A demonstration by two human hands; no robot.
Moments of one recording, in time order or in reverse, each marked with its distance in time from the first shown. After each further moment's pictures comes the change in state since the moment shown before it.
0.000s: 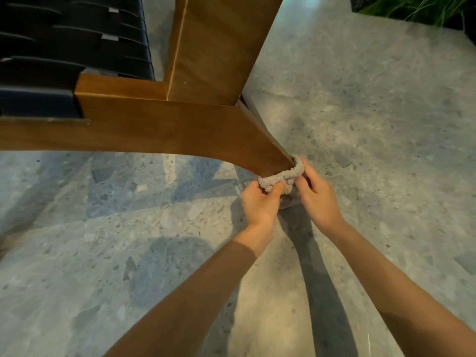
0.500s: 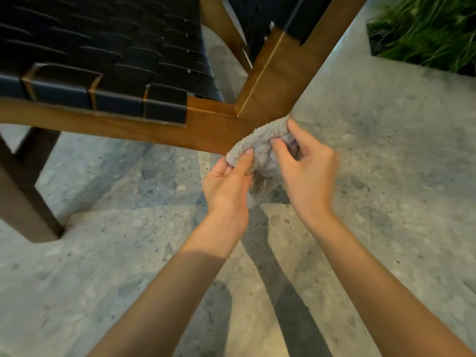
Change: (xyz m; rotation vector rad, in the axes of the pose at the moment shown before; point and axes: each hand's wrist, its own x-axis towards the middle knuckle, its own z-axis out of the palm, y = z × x) left_hand -0.056 0.105 -0.105 -0.648 -0.036 0.049; right_hand -0.024 -0.154 0.040 0.112 0.307 -0.381
